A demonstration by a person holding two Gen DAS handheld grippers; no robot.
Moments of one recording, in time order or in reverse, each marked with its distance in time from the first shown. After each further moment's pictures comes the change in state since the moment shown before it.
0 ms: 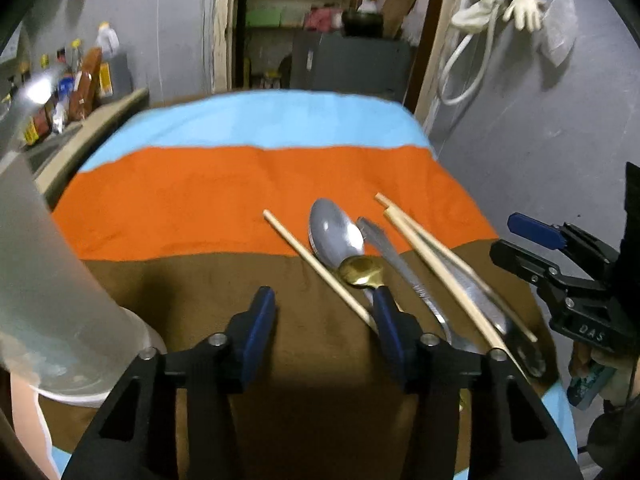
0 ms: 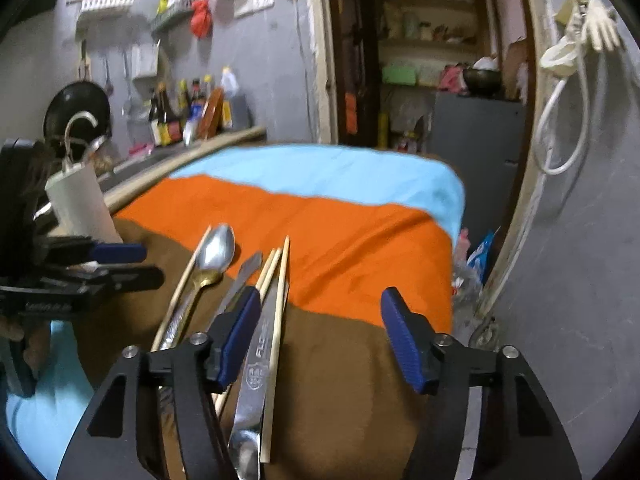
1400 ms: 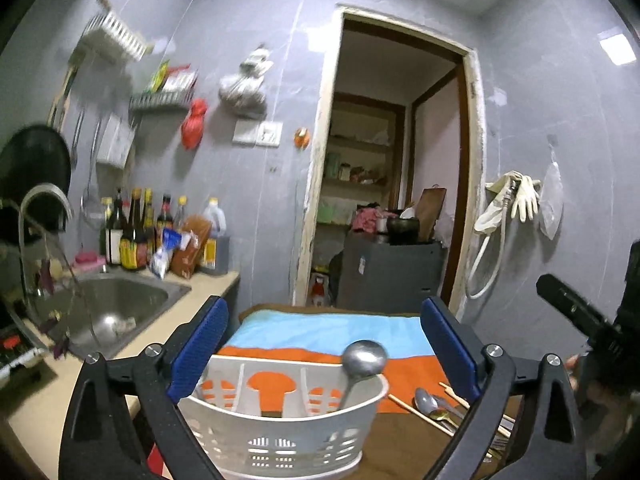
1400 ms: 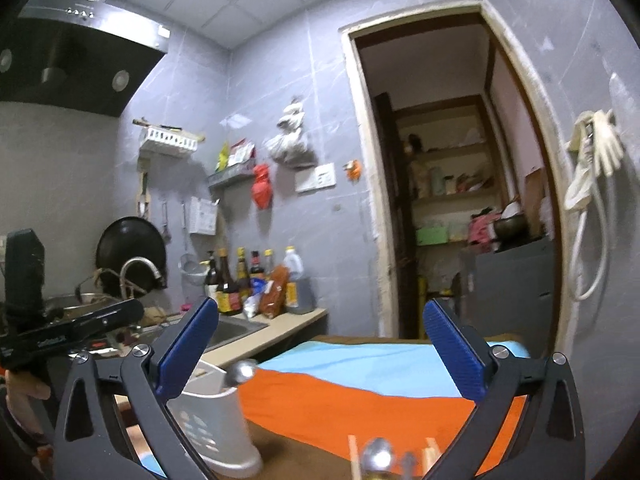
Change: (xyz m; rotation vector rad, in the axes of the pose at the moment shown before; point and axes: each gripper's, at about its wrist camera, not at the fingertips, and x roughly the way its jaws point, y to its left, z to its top) left arm -0.228 0.092 -0.026 -0.051 -0.781 0.115; right arm -0.098 0.125 0.072 0.020 -0.683 0.052
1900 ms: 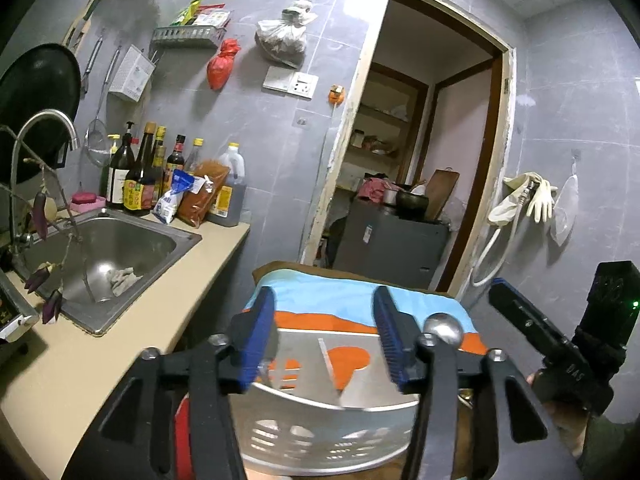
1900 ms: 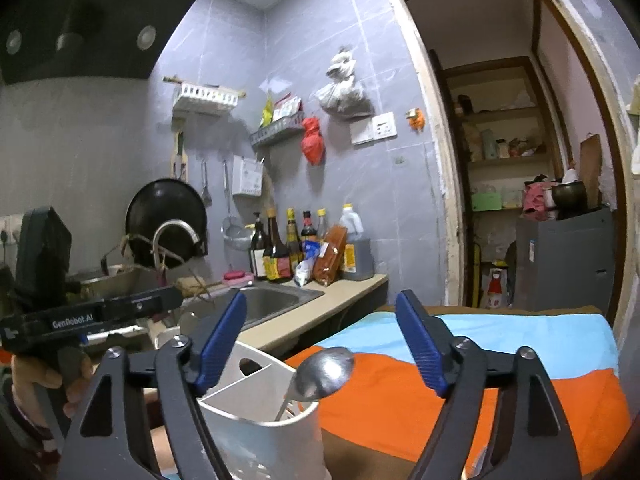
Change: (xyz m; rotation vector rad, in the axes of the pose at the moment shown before) left arm 0.028 0.095 -0.017 -0.164 0.153 -0.041; right arm 0.096 0.065 -0.043 0.035 0.118 0.181
